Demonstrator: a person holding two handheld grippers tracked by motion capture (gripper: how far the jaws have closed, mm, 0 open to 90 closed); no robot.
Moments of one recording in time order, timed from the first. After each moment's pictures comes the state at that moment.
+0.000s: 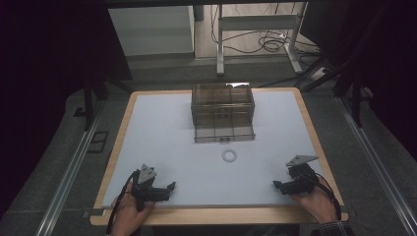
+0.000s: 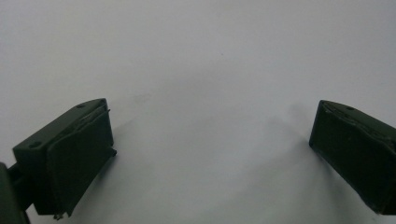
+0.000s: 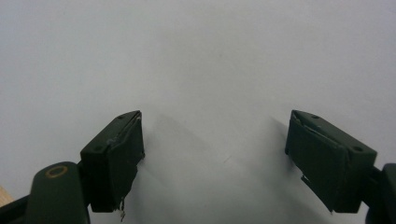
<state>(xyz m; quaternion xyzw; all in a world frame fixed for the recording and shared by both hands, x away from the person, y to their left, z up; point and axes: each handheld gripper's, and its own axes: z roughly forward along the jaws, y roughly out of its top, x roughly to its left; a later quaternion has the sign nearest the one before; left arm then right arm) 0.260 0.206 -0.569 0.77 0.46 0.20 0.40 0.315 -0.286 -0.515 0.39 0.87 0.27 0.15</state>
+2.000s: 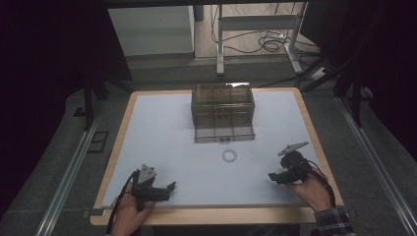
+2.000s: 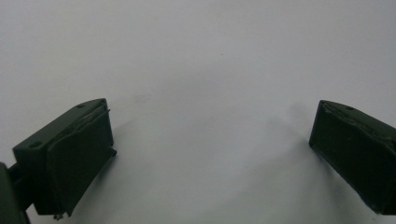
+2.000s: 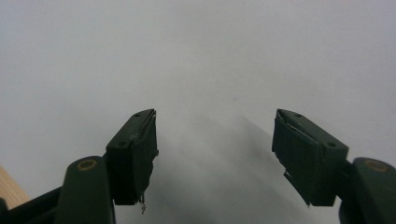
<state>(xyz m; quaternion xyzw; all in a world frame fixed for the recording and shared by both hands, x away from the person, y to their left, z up) 0.260 0.206 -0.569 0.77 0.46 0.20 0.40 0.340 -0.263 -0.492 0.38 0.89 0.24 0.11</state>
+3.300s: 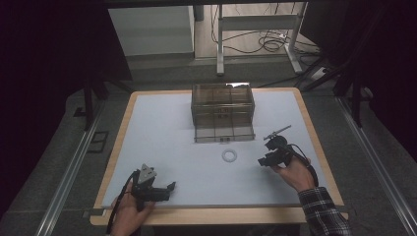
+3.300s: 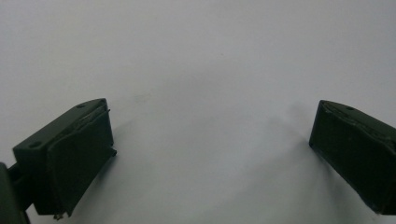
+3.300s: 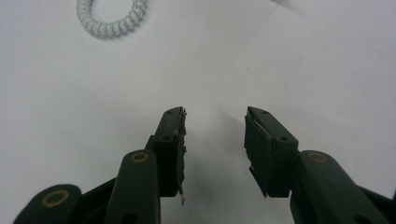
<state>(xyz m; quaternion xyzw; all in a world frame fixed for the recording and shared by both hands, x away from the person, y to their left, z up) 0.260 0.206 -0.569 0.77 0.46 0.20 0.40 0.386 -0.223 -0.485 0.42 0.88 0.22 0.07</state>
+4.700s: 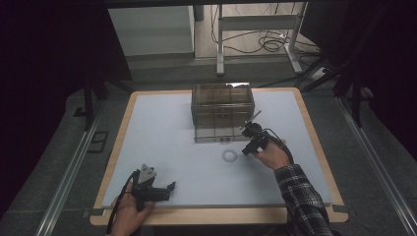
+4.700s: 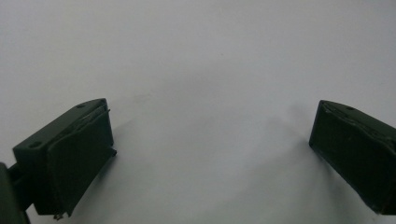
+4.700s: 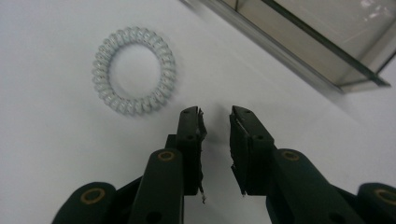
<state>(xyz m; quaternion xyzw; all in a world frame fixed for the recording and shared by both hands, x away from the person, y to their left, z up) 0.260 0.206 -0.569 0.77 0.46 0.20 0.40 0.437 -0.157 -0.487 0.38 0.91 0.16 0.04</state>
